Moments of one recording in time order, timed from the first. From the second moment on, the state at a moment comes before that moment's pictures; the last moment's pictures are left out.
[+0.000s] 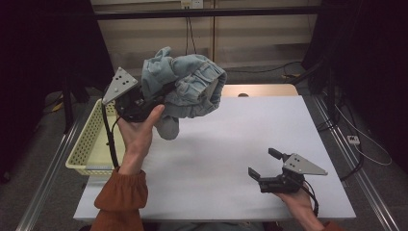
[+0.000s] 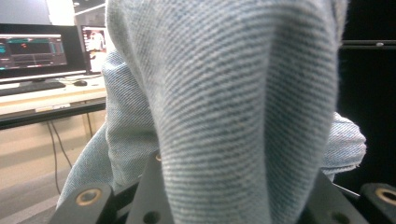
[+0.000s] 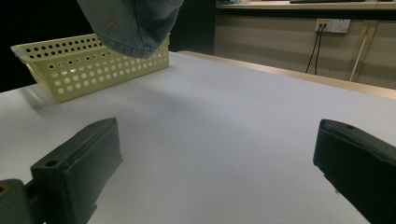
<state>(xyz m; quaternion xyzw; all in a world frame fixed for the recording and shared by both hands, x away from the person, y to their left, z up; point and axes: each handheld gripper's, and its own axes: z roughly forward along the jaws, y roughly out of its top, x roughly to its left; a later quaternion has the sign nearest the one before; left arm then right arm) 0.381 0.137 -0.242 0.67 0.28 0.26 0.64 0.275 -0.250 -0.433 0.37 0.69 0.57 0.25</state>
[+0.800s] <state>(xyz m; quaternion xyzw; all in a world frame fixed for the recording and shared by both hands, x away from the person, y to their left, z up) 0.382 0.097 -0.254 0.69 0.26 0.21 0.64 0.275 -0.250 -0.433 0.37 0.69 0.57 0.25</state>
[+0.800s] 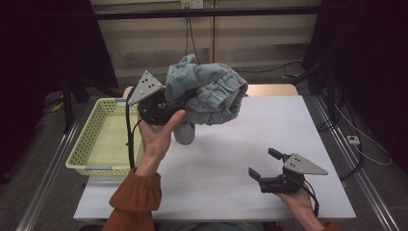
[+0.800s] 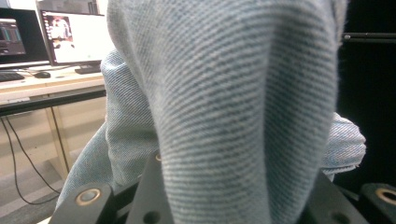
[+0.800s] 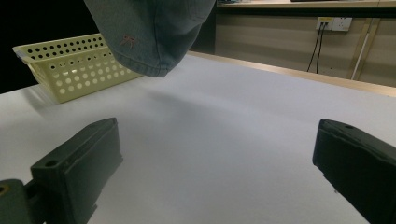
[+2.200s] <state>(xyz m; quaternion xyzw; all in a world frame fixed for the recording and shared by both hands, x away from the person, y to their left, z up) 0.412 0.067 -0.313 0.73 0.29 0.17 0.59 0.274 -0.250 -0.433 0.37 0.69 0.57 0.25</state>
